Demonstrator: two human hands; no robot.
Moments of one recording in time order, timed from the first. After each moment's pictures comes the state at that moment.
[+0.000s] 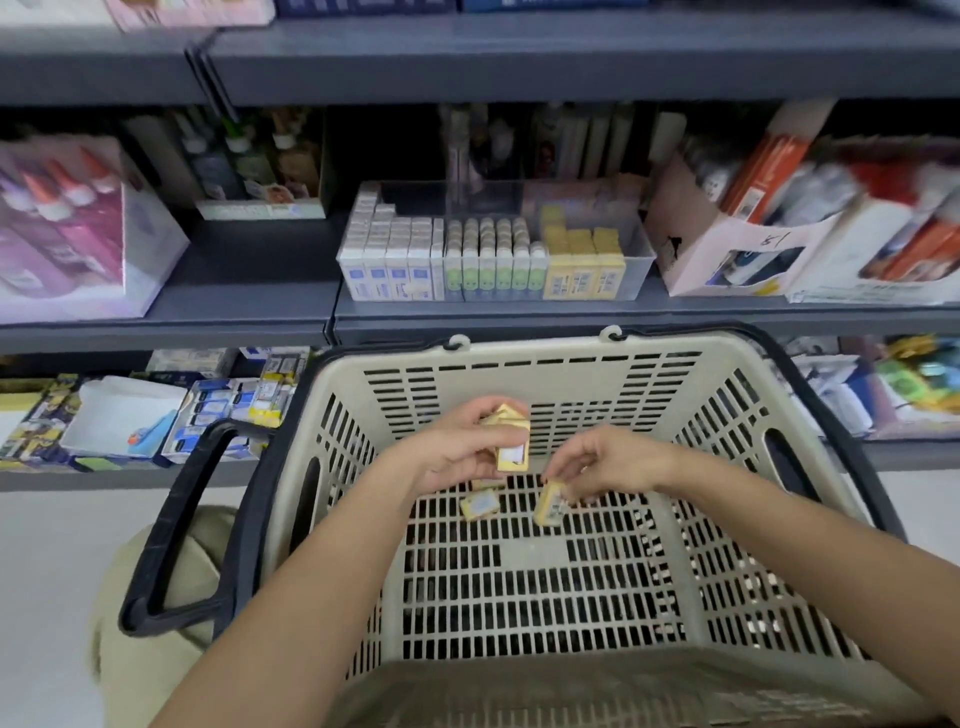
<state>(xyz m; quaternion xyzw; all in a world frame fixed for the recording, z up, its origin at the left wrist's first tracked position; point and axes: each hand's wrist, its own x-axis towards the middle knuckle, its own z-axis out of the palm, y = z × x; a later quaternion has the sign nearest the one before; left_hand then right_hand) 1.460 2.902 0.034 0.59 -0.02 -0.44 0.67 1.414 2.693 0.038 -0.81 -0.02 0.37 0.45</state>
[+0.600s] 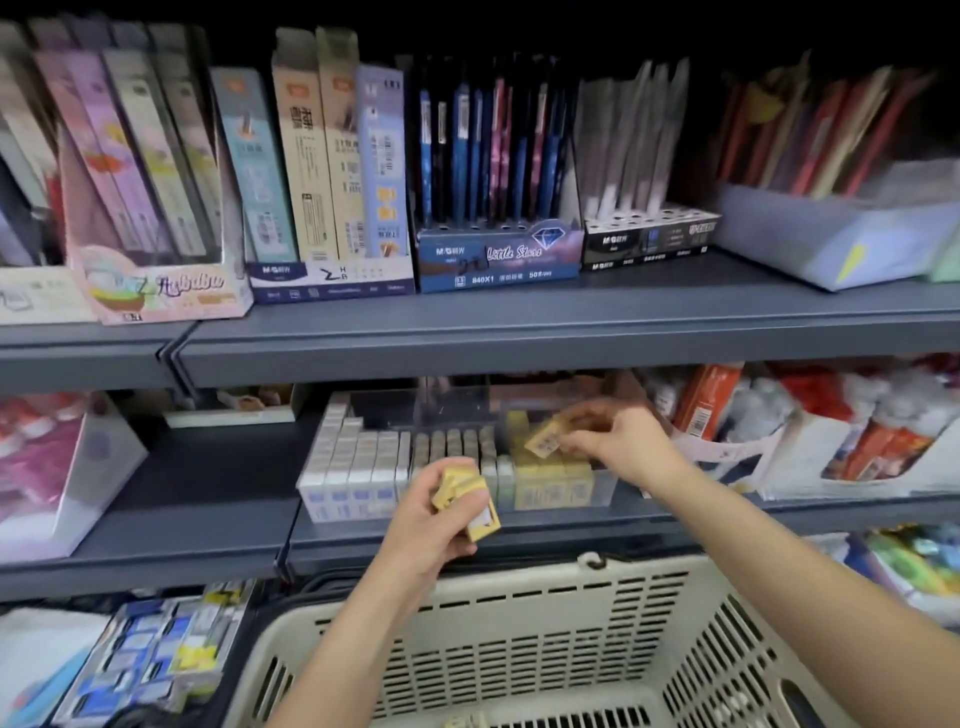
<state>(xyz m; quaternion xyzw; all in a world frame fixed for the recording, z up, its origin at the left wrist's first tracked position) 1.540 2.870 0.106 0.62 -0.05 -0.16 0.76 1.552 2.650 0.158 -0.85 0.06 -0.07 0.52</state>
